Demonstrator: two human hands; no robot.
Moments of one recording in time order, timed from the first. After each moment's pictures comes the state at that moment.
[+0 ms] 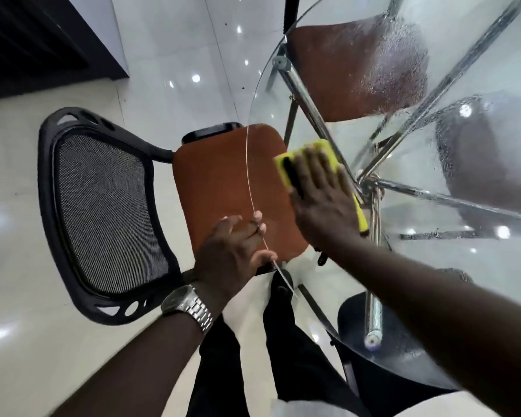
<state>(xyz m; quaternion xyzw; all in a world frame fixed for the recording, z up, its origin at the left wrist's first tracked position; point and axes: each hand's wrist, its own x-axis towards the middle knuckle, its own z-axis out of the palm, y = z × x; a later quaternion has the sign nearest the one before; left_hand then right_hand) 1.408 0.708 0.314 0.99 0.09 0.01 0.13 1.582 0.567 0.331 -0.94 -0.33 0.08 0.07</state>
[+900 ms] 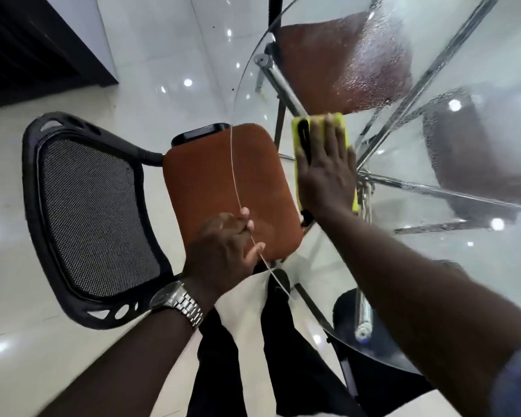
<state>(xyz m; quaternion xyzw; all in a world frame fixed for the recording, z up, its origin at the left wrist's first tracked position) 1.415 0.700 0.330 0.99 0.09 0.00 0.13 1.616 0.576 0.337 -0.97 -0.18 0.09 0.13</state>
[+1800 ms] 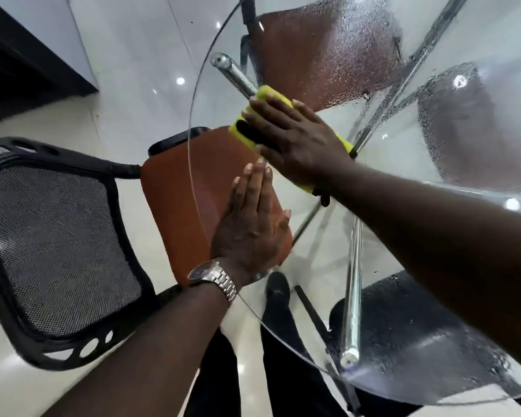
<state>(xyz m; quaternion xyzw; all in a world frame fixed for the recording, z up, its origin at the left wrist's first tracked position) 1.534 0.636 0.308 0.98 0.11 0.03 0.13 1.723 0.563 0.317 -0.85 -0.53 0.03 0.07</state>
